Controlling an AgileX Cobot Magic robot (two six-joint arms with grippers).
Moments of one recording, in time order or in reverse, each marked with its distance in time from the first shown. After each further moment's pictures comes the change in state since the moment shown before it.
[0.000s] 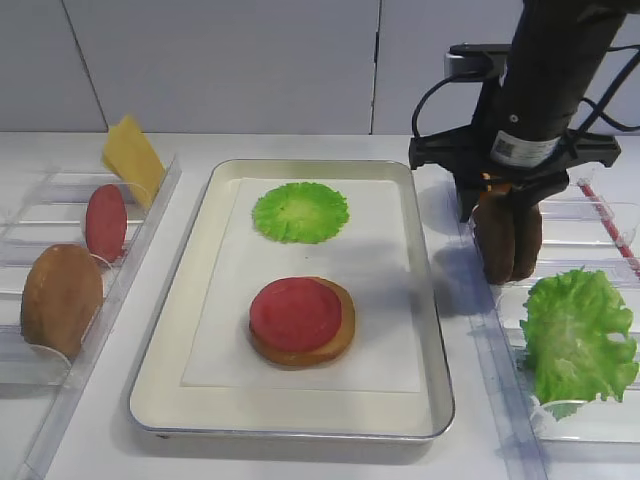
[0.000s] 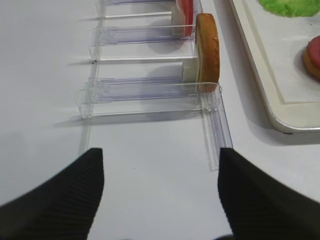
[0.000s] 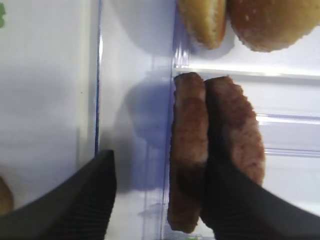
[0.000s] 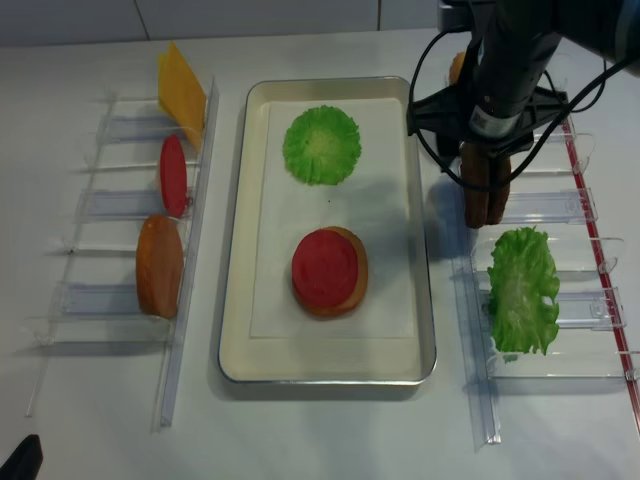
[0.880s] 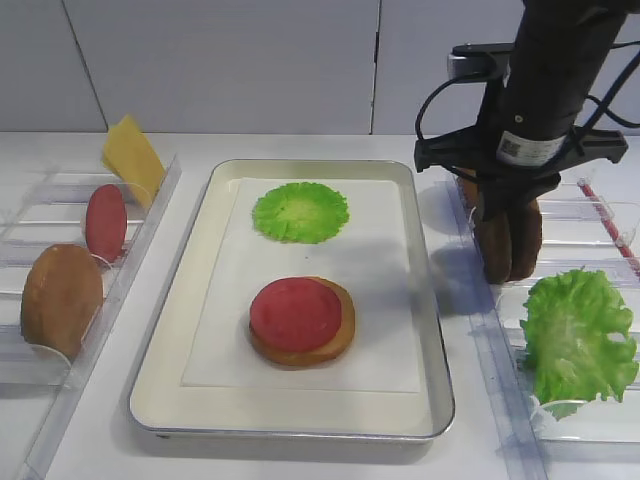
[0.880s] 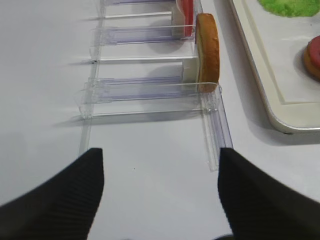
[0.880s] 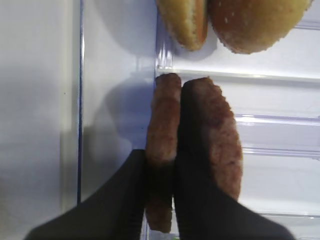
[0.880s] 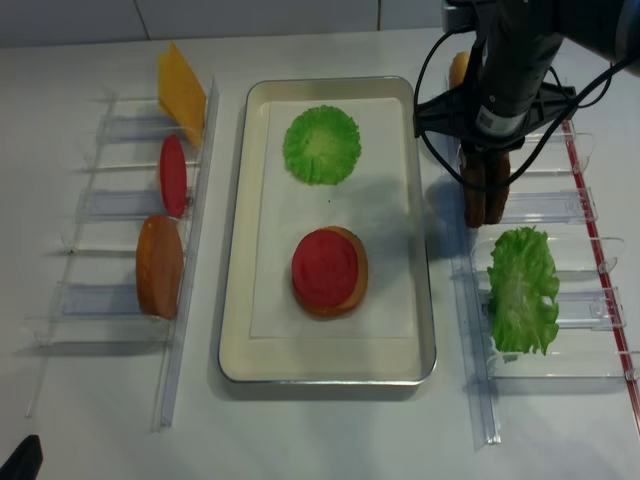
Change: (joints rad) left arm 0.000 0.000 0.000 0.000 0.000 0.000; right arm 0.000 0.000 0.000 -0.047 0.013 0.012
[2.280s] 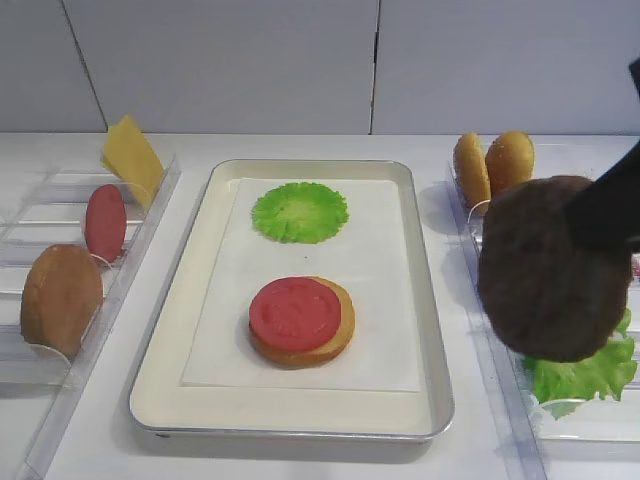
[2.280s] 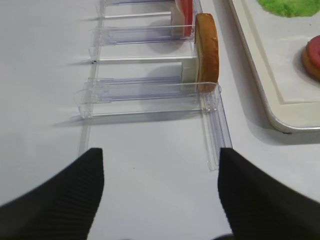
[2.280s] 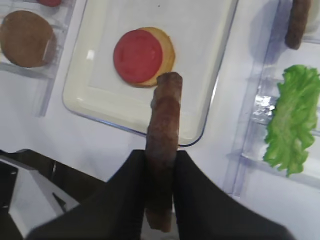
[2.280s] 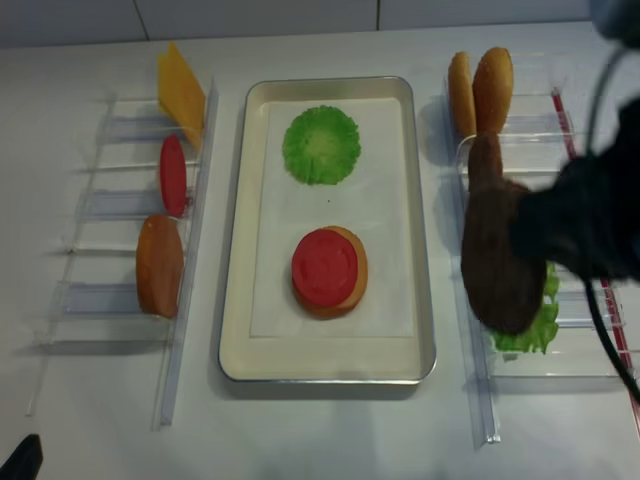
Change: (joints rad) left arm 0.000 0.000 0.000 0.000 0.000 0.000; right arm 0.099 -0.839 0.336 0.383 0.114 -0.116
